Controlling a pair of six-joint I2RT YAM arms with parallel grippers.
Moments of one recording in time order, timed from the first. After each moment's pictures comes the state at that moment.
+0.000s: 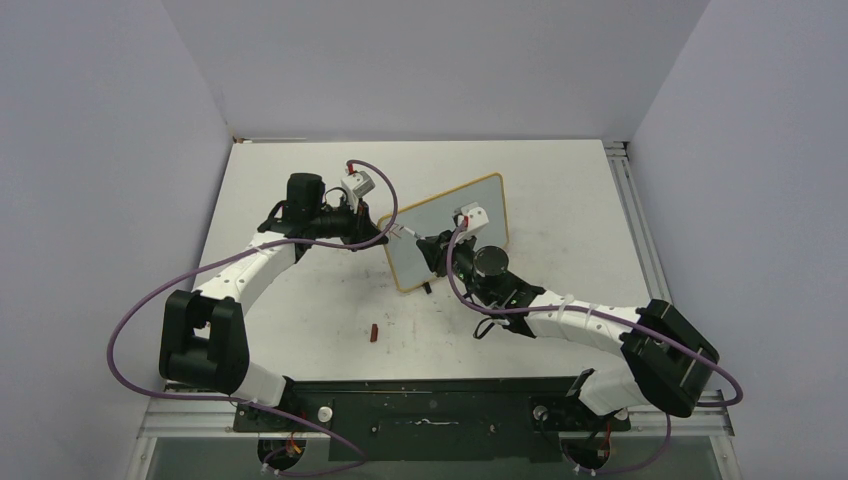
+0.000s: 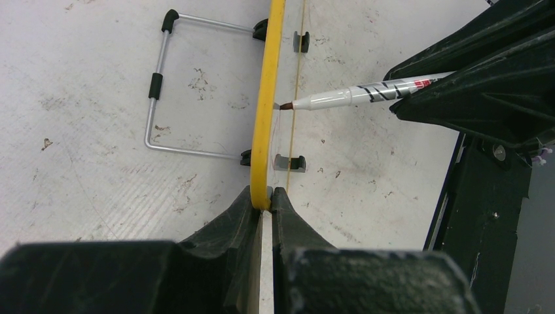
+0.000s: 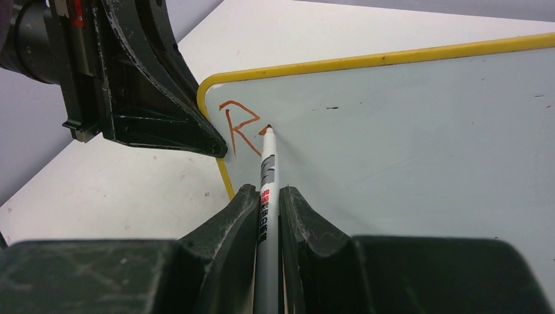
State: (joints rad) left arm -0.24 1.48 1.01 -0.20 0.84 0.11; right arm 0.86 1.38 0.65 0.65 0.18 0.30
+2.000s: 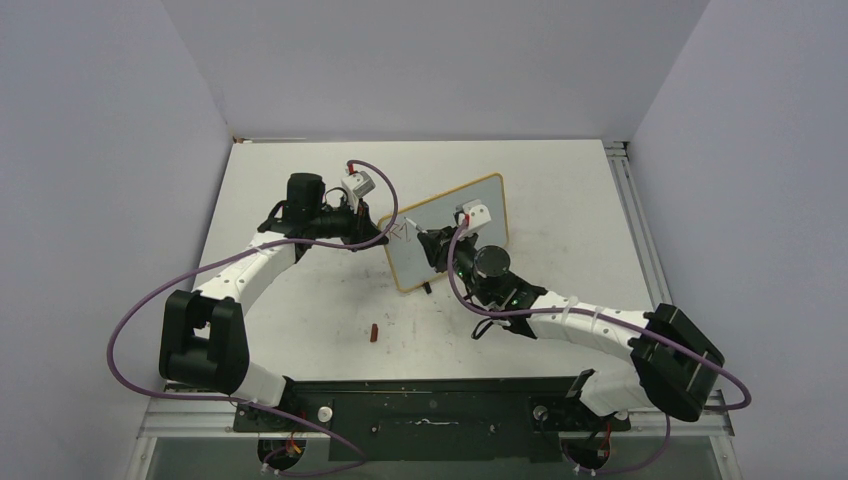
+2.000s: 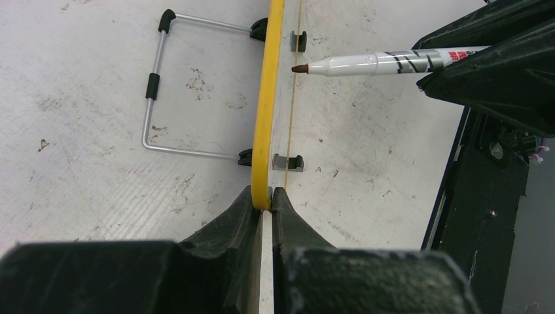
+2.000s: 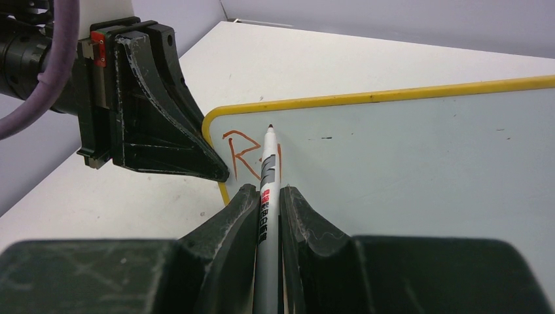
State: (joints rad) left arm -0.24 1.48 1.01 -0.20 0.84 0.11; right arm 0.89 1.34 0.68 0.64 0.26 0.26
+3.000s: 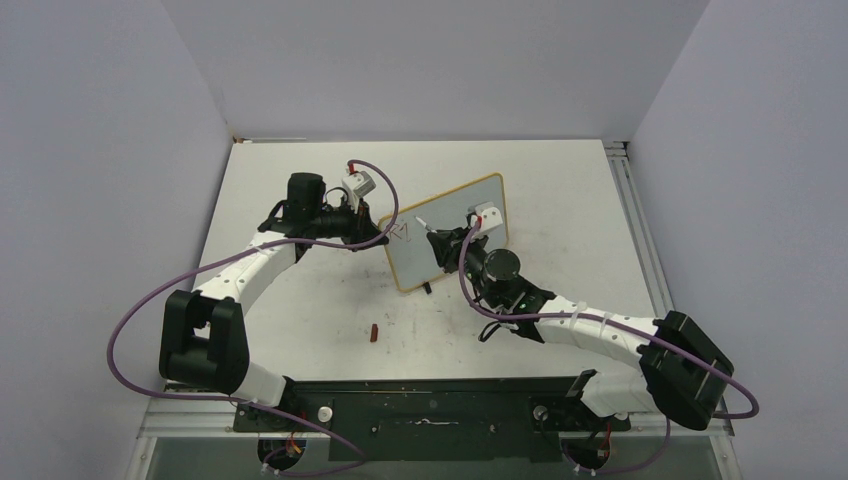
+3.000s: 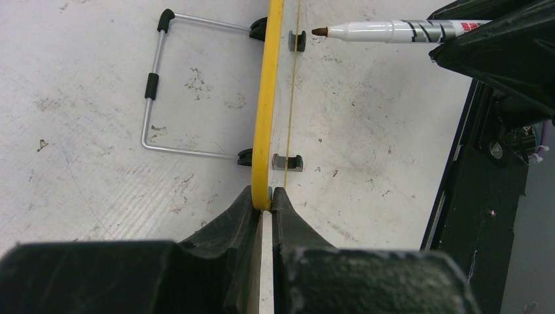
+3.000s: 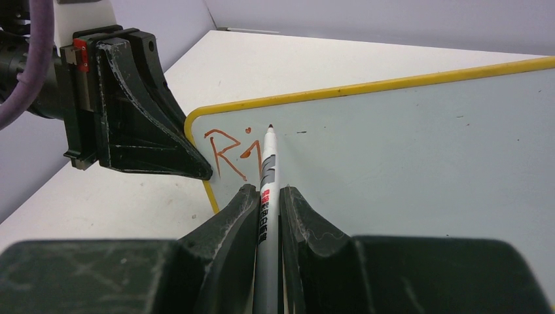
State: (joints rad) left arm -0.25 1.48 1.02 -0.21 0.84 0.11; right arm 0.86 1.29 0.62 0.66 0.28 0.27
